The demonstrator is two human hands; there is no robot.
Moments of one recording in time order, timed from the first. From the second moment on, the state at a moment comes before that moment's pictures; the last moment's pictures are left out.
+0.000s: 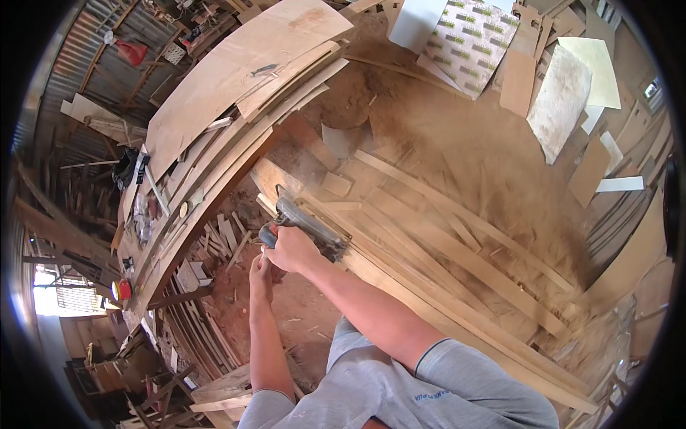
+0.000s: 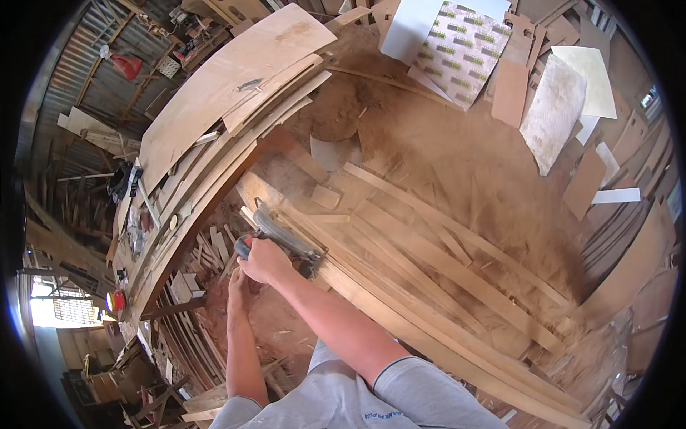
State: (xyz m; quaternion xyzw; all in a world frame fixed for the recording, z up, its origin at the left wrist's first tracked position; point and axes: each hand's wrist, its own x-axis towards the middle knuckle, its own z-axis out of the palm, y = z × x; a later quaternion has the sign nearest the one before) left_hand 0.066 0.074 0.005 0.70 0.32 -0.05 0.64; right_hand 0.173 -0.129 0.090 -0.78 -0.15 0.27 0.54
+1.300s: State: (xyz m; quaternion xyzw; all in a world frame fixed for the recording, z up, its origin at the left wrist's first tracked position) left_hand 0.127 0.157 -0.010 0.70 0.28 -0.04 0.66; right_hand 0.233 -0.045 0.069 -0.79 -0.17 0.23 0.54
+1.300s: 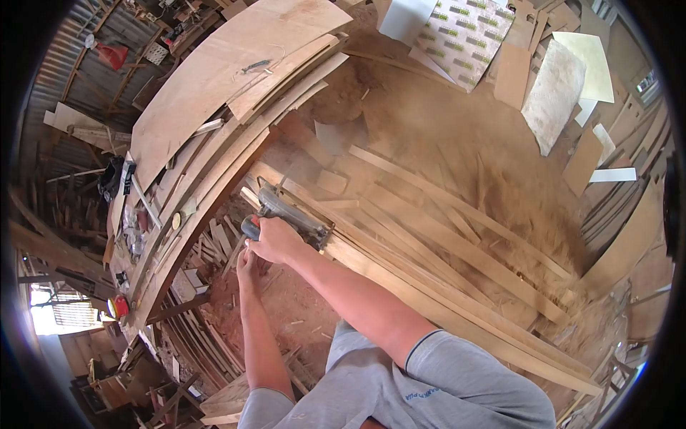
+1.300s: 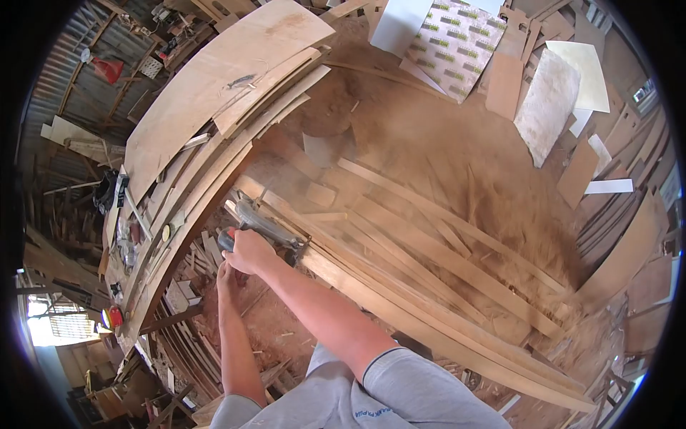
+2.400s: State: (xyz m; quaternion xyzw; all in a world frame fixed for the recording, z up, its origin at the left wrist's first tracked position) left_hand 0.165 -0.154 0.137 0.76 0.01 -0.29 0.59; right_hand 0.014 -0.323 0.150 -0.96 -0.12 -0.05 0.24
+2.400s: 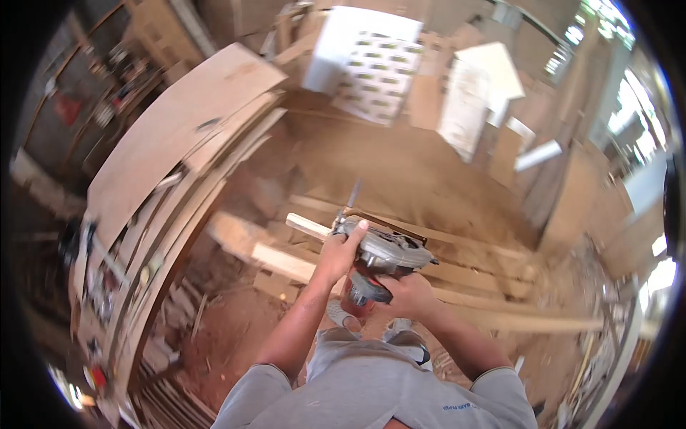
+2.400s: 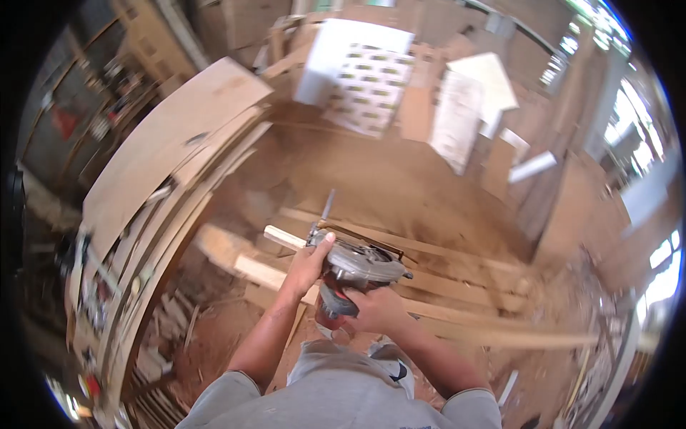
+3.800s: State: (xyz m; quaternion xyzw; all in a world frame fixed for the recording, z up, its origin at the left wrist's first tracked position) left_hand -0.061 -0.227 0.105 0.60 -0.10 -0.15 0.78; right_hand -0.203 -0.497 0.165 -0.79 0.11 0.17 0.58
